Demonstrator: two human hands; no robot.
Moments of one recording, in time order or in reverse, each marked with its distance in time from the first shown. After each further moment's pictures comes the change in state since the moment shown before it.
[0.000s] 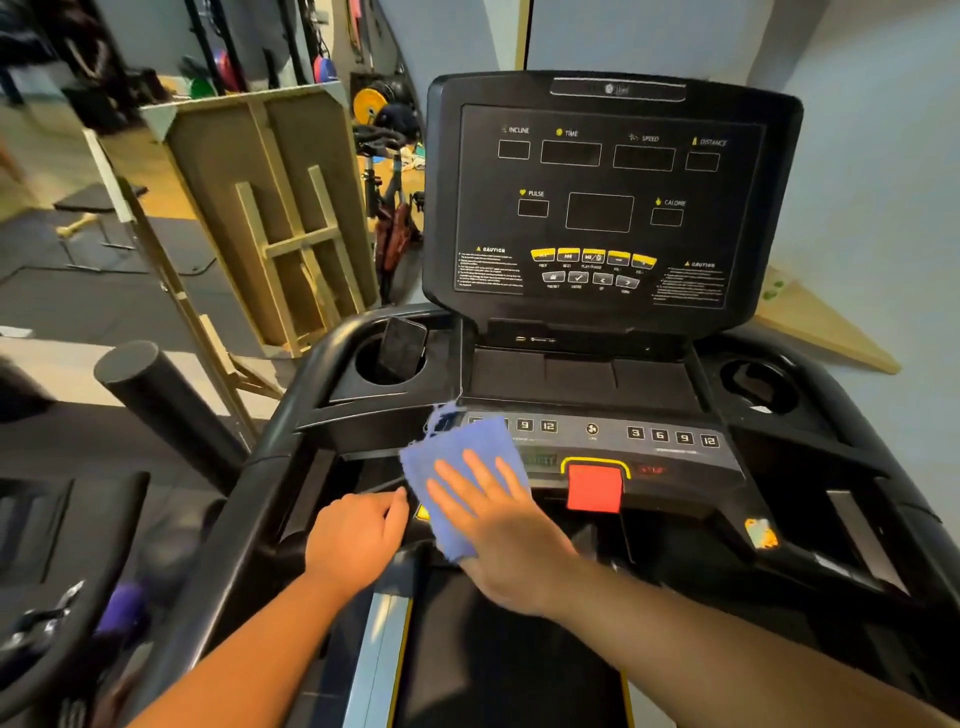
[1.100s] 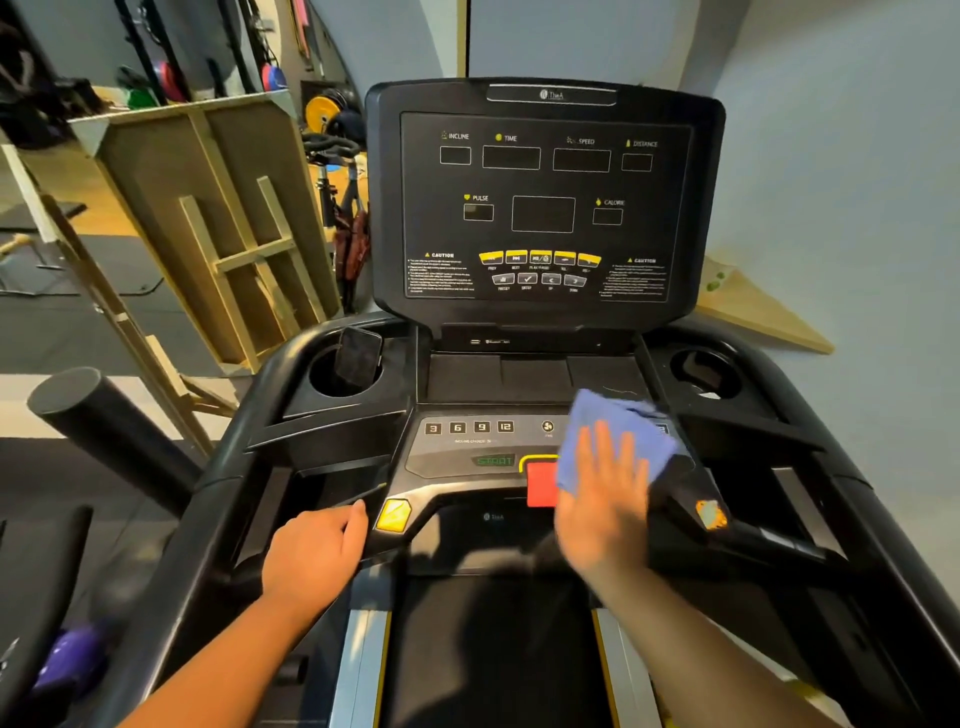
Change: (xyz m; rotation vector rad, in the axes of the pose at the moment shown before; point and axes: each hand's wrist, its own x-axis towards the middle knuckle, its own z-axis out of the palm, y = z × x) left_hand -0.001 0.000 0.003 -0.043 -0.022 -0.012; right_hand -0.069 0.074 -0.009 0.080 0.100 0.889
